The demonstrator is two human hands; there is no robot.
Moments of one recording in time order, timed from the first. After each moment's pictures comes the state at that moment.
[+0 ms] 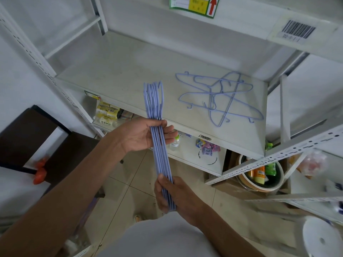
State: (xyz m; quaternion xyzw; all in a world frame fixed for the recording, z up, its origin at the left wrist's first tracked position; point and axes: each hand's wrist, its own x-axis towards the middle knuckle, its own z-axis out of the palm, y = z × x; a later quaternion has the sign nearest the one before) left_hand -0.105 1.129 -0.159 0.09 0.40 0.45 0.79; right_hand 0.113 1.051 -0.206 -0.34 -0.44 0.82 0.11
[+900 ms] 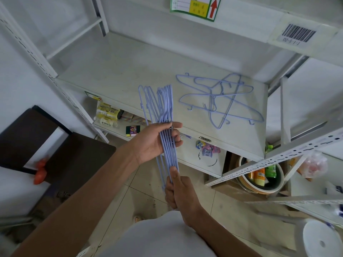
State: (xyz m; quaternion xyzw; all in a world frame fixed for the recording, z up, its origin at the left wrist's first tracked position) left_hand -0.067 1.124 -0.165 0.15 0.38 0.51 0.76; right_hand 0.110 1.051 -0.214 -0.48 -0.43 0.74 0.20
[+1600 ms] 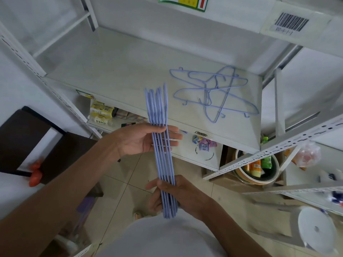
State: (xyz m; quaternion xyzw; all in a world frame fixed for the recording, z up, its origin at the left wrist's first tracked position) left_hand -0.105 1.131 -0.179 0.26 0.36 0.35 0.82; right_hand 0.130 1.063 -0.209 -0.29 -0.47 0.83 0.07
